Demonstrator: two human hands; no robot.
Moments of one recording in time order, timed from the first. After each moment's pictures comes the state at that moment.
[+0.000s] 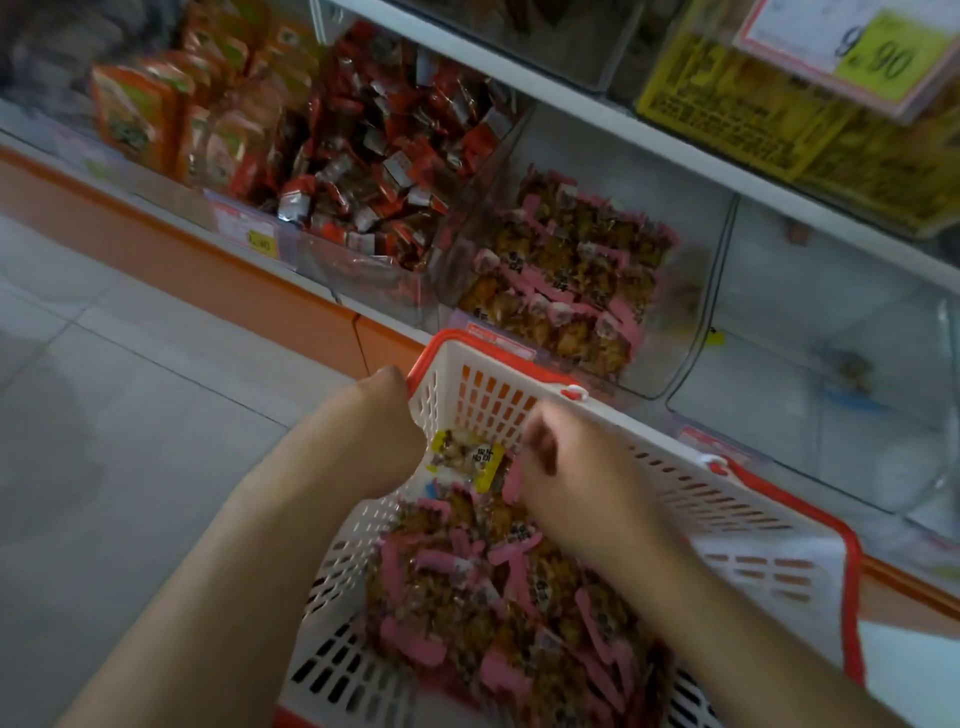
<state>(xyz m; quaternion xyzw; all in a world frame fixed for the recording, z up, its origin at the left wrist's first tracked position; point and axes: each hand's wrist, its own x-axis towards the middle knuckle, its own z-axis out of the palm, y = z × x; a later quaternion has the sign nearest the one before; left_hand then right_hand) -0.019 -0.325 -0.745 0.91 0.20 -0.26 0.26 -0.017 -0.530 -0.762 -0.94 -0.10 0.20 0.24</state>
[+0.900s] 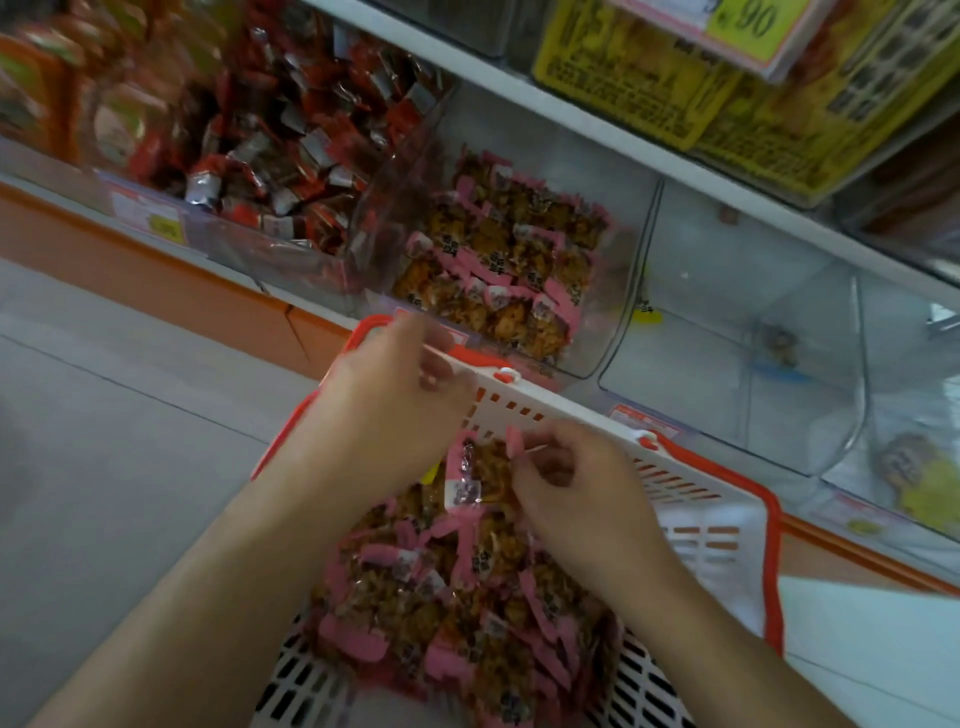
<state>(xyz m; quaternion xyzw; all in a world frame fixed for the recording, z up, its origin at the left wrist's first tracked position) -0.021 -0.386 -0.722 0.88 0.13 -0.11 0.43 -0.041 -0.575 -0.752 -0.89 0.06 0.20 0.39</state>
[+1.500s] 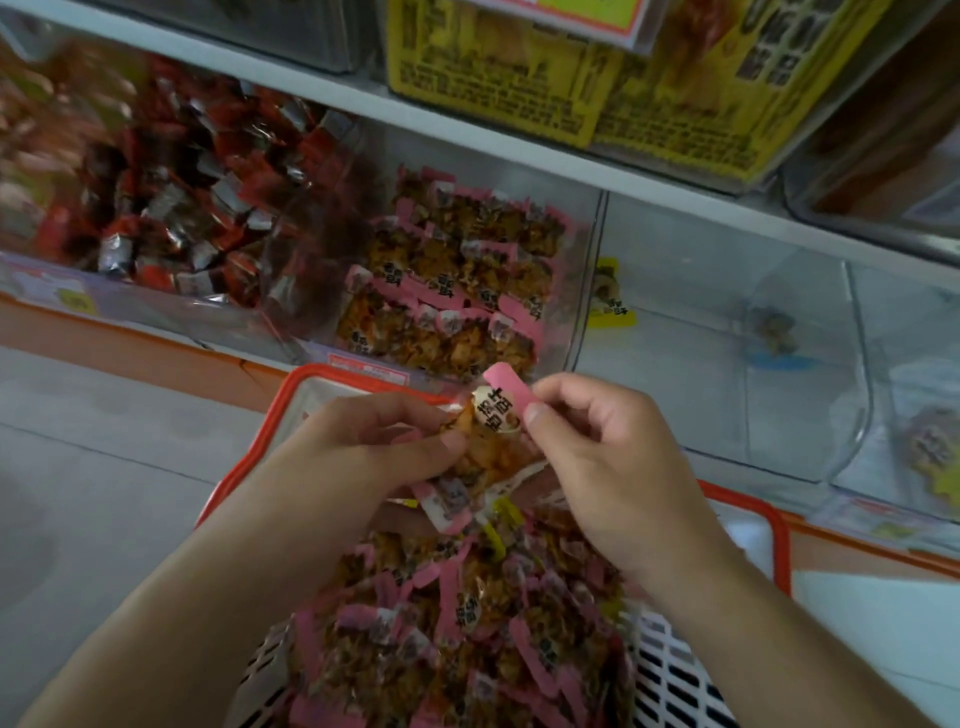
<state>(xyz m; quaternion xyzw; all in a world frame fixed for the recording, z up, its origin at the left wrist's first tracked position) -0.007 -0.411 -0.727 0.63 0.20 -0.26 0.71 0.007 -0.614 -0.727 -0.85 0.02 0.14 0.52</state>
